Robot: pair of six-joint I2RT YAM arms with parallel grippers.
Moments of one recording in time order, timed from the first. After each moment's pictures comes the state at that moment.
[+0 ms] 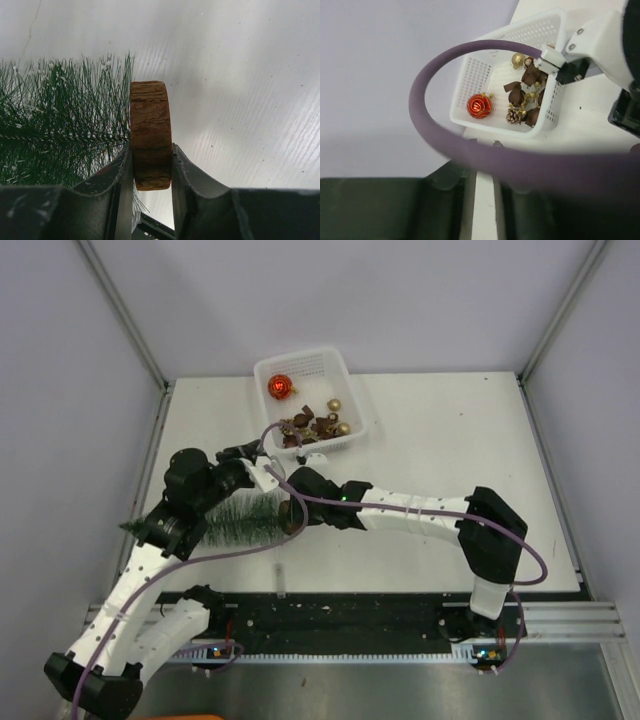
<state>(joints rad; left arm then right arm) -0.38 0.79 0.88 -0.25 0.29 0.93 1.10 1.79 1.35 -0.36 0.26 0.86</state>
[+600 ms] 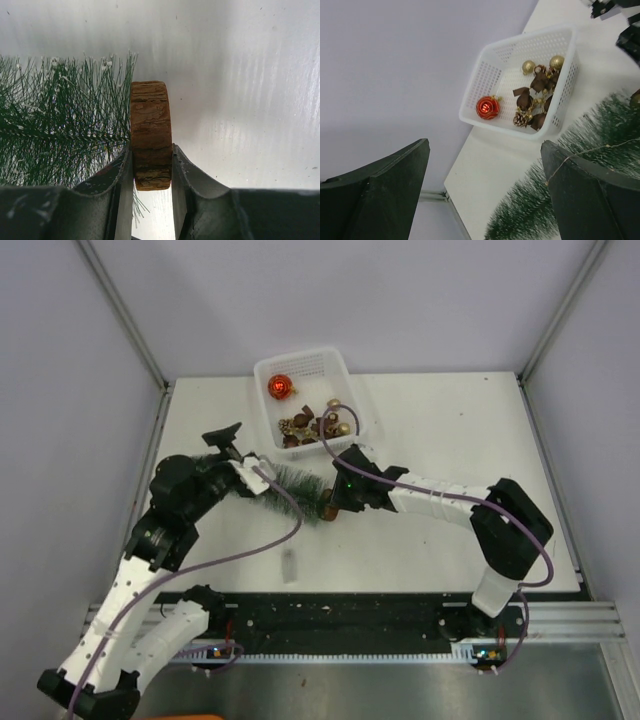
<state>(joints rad) -0.40 0.76 0.91 -0.28 0.22 0.89 0.87 1.72 1.12 -0.31 0.13 0.98</state>
